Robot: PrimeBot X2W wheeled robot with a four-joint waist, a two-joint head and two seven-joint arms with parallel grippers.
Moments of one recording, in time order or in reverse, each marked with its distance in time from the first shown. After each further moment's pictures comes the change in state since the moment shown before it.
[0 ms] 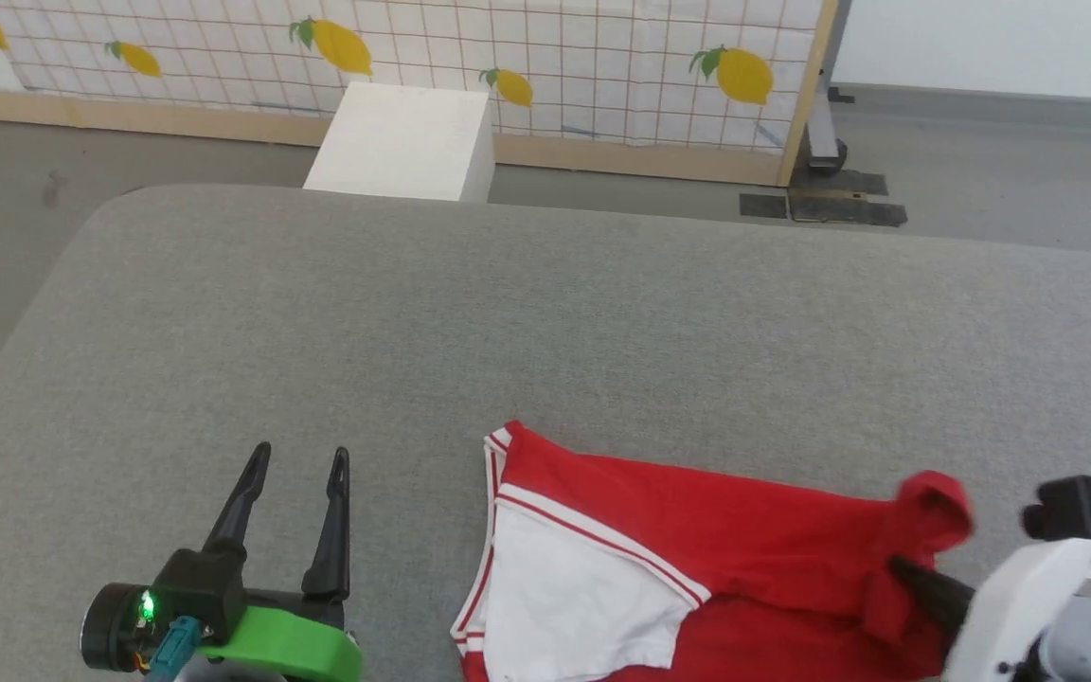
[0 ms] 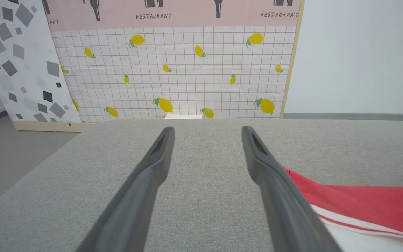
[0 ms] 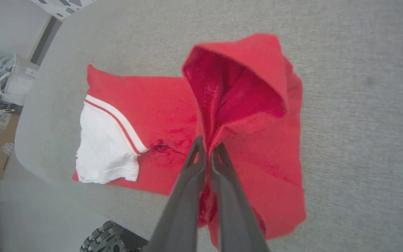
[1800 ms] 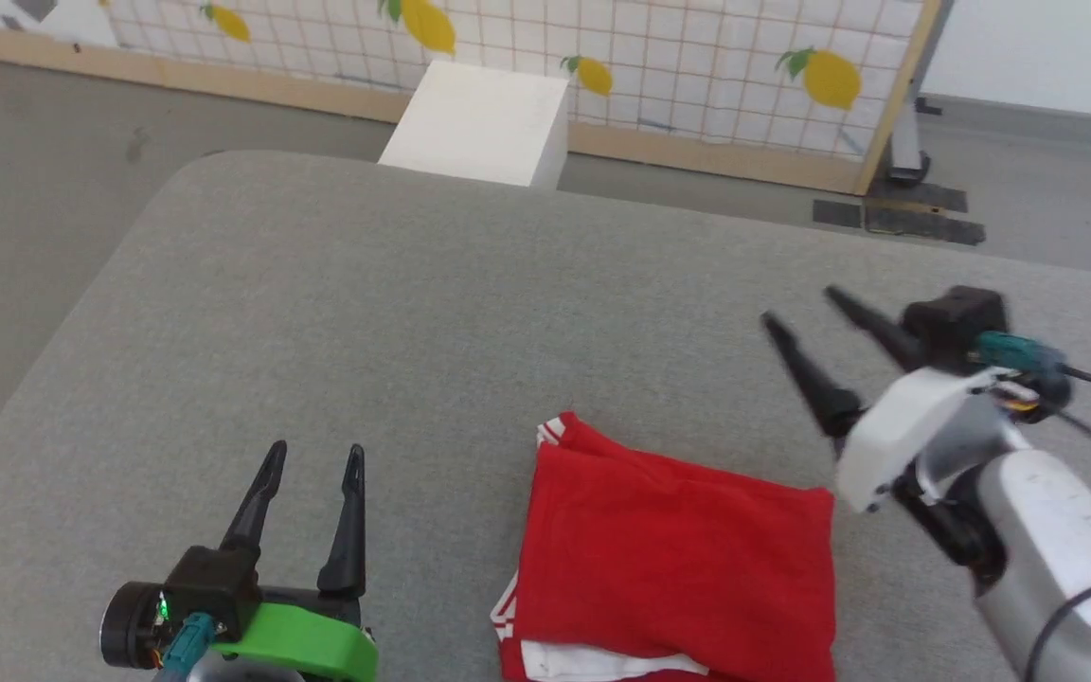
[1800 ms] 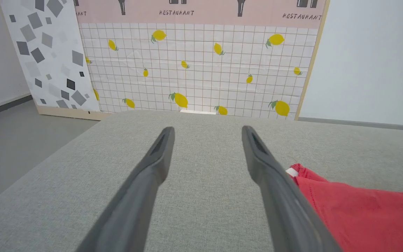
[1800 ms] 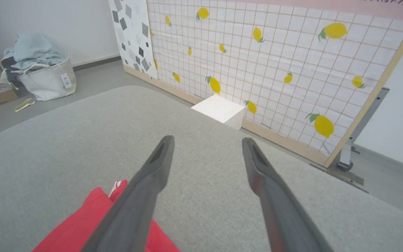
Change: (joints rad) left arm -0.007 -0.024 -0.015 0.007 -0.013 -0.003 0.000; right arm -0.520 -0.193 0.512 0.410 -0.114 0.000 -0.713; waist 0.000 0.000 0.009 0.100
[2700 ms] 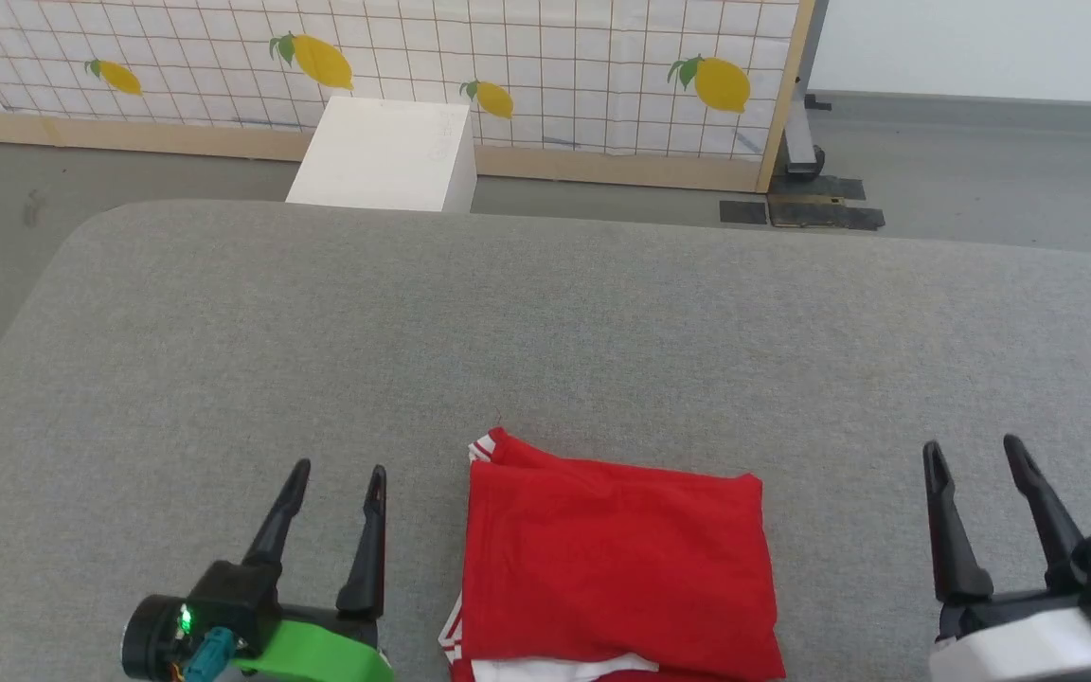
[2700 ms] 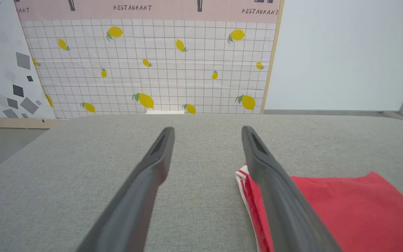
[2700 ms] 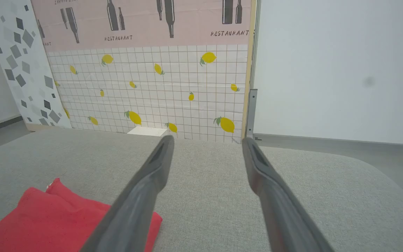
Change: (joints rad) left arm 0.023 0.009 -0.039 0.003 -0.008 0.000 0.000; right arm 0.549 0.226 -0.440 -0.360 -0.309 0.000 -0.269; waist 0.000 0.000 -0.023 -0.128
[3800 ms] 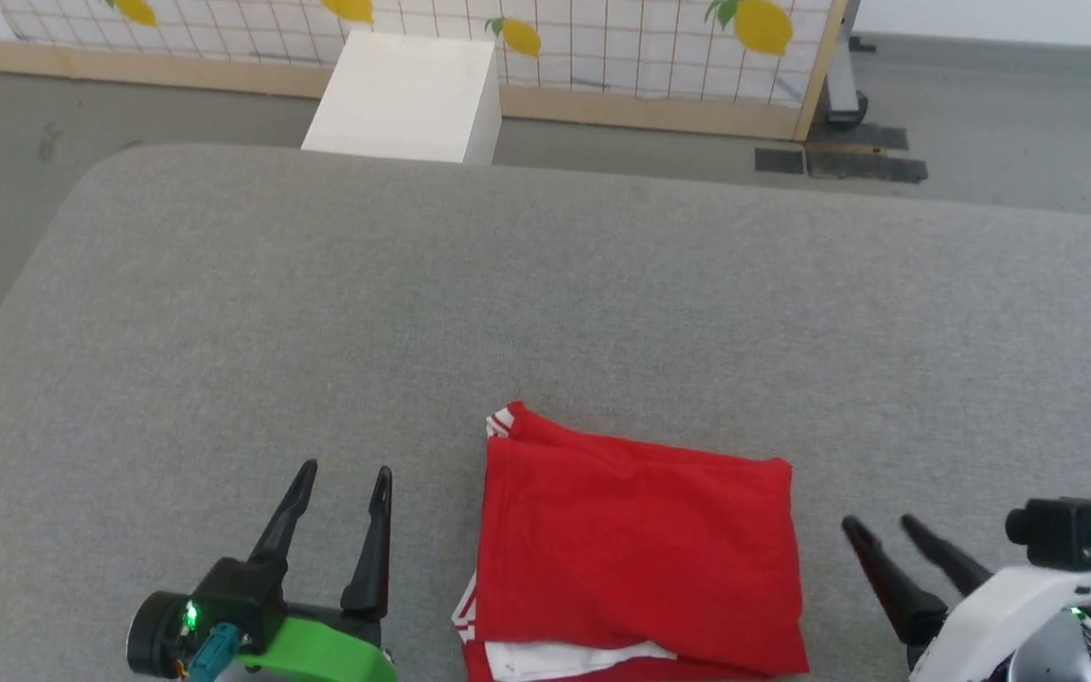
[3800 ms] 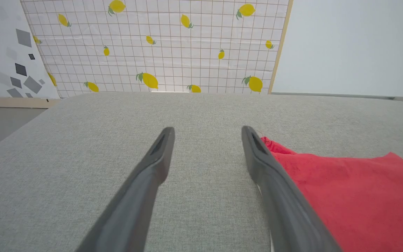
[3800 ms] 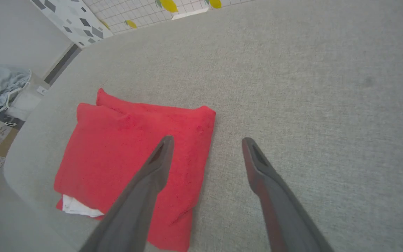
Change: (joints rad) left arm -0.006 0.010 -0.017 0.020 -0.010 0.000 0.000; right arm -0.010 -0.109 0.102 0.005 0.403 0.000 0.526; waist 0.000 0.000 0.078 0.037
